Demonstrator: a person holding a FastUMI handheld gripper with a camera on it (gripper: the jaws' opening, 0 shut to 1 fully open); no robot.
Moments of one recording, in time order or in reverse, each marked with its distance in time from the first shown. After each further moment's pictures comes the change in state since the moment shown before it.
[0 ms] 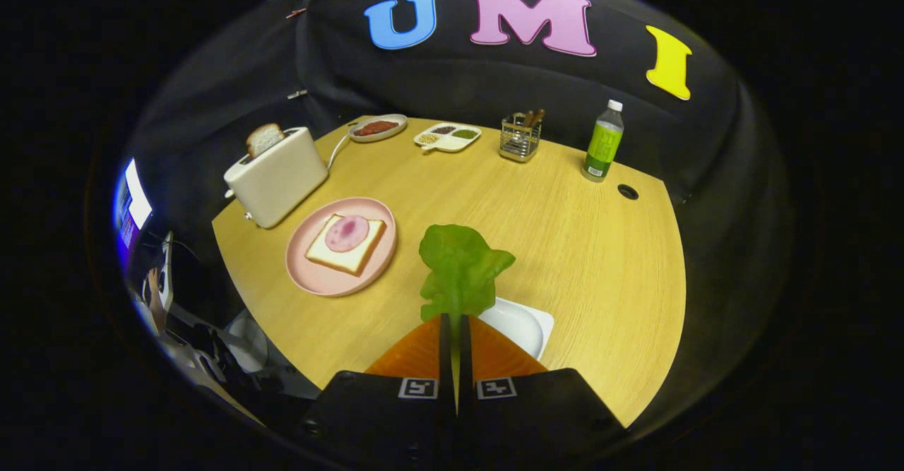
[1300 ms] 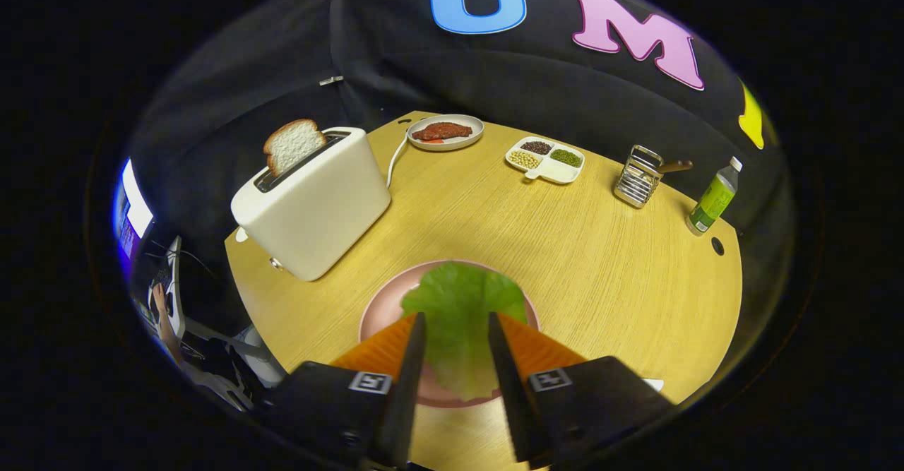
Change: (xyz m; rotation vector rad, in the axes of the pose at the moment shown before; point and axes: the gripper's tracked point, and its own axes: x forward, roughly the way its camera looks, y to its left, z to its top) arm 0.135 0.156 0.075 -0.066 0.050 0.086
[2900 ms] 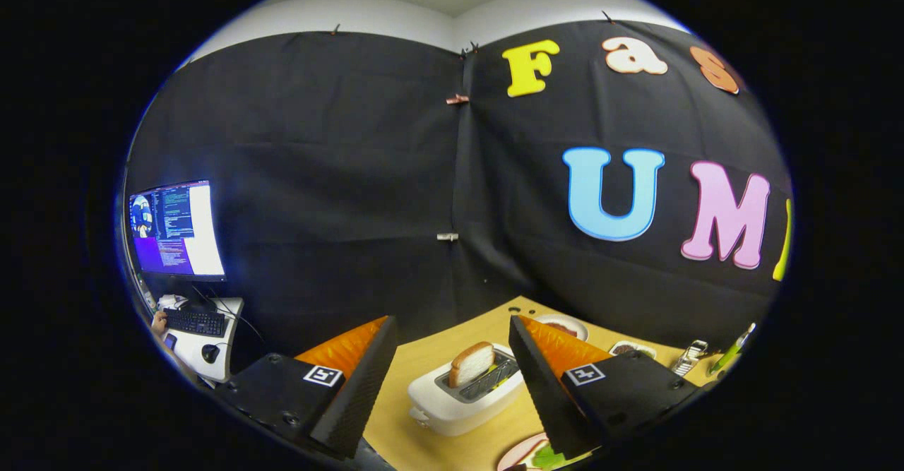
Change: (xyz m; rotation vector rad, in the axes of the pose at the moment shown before) arm -0.107 0.255 0.228 -0.194 -0.578 0.246
